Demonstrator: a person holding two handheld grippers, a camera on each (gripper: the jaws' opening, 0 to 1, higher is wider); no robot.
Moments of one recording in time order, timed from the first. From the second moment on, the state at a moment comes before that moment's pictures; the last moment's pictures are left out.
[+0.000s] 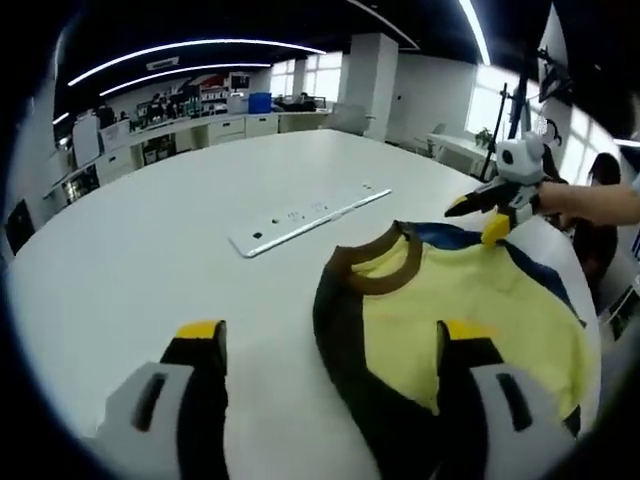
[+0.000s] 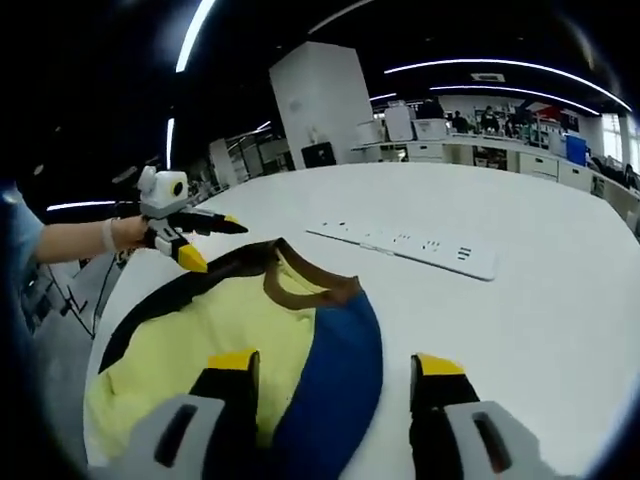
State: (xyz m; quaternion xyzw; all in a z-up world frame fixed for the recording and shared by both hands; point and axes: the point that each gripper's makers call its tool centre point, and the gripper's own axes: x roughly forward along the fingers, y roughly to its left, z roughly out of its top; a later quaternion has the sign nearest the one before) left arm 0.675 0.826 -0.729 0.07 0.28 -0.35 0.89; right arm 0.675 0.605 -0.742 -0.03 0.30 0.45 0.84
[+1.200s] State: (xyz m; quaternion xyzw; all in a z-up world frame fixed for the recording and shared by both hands) left arm 0.589 0.819 -0.684 0.05 0.28 -0.38 0.88; right arm 0.597 0.572 -0.715 -0.04 0.31 0.45 0.83
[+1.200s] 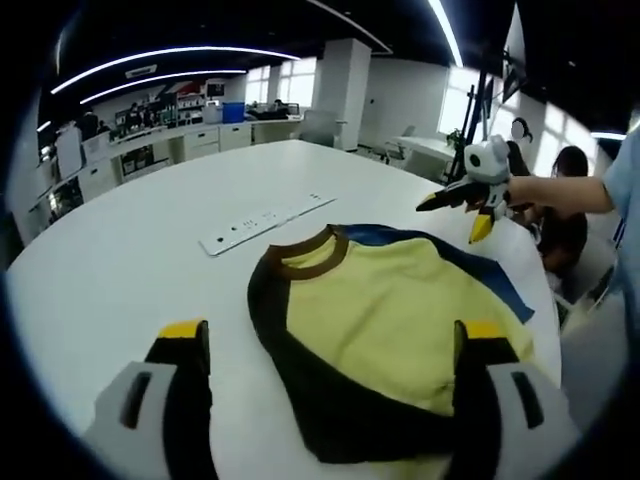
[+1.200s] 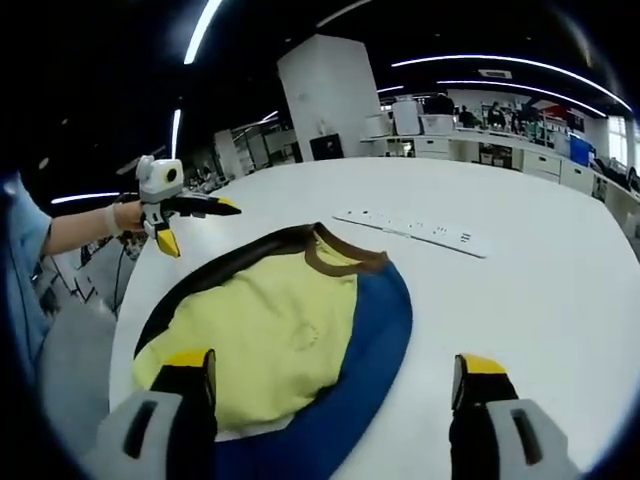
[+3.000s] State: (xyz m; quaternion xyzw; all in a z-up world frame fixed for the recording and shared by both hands) left arm 0.439 0.837 -0.674 -0.03 0.26 -0.32 0.91; right arm 0.450 0.529 -0.714 0.01 0.32 0.41 0.85
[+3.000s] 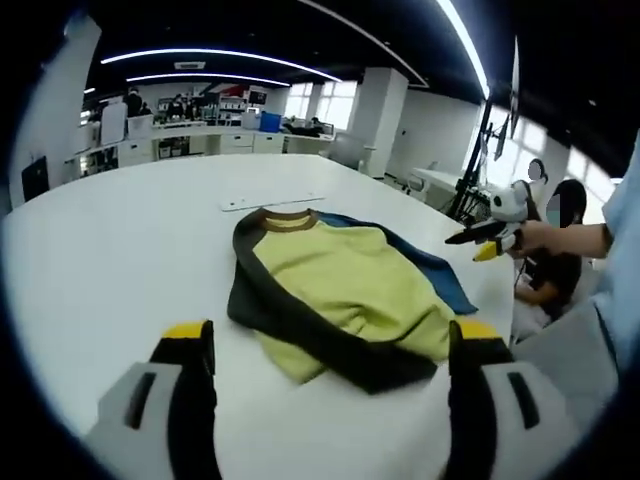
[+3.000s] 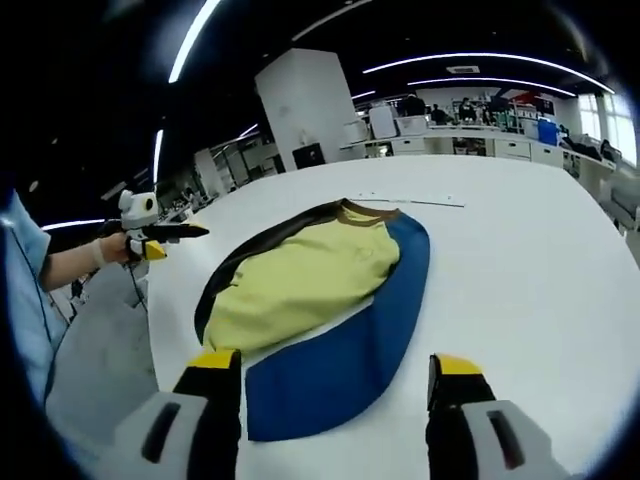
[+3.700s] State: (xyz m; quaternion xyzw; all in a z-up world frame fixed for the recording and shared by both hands) left arm 0.432 0.832 -0.680 -0.04 0.26 -0.32 0.91; right arm 0.393 0.540 -0.748 -0.04 0.35 0.43 0.83
